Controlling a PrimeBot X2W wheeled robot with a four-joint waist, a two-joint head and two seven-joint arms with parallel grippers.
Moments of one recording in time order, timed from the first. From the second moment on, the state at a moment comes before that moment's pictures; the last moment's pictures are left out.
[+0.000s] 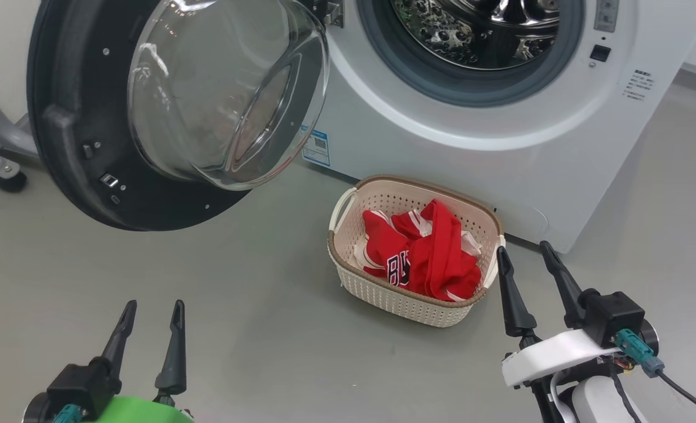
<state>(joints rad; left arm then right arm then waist) 0.05 0.05 -0.06 0.15 -0.32 -0.11 -0.25 -0.05 -0.04 0.22 0.19 0.31 0.09 -0.26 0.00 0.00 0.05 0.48</state>
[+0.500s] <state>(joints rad) 0.08 0.05 -0.02 0.09 -0.32 -0.09 -0.25 -0.08 -0.05 0.27 0.20 0.31 0.10 -0.26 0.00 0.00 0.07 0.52</state>
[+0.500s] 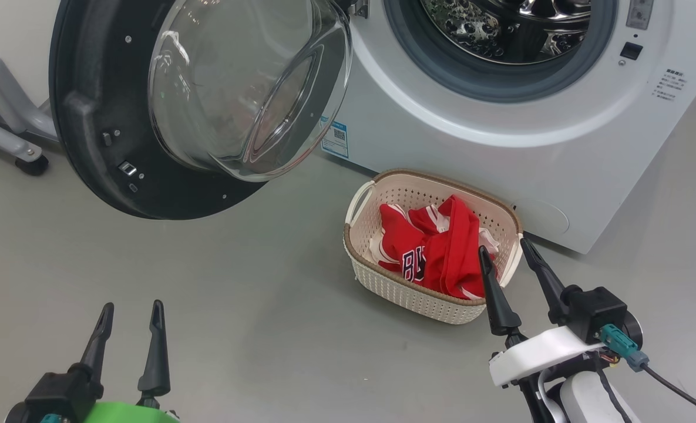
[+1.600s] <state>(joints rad) 0.11 0.05 -0.02 0.06 -0.32 -0.09 -0.25 -0.08 -0.05 0.27 0.23 0.32 0.10 -0.26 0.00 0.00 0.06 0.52</state>
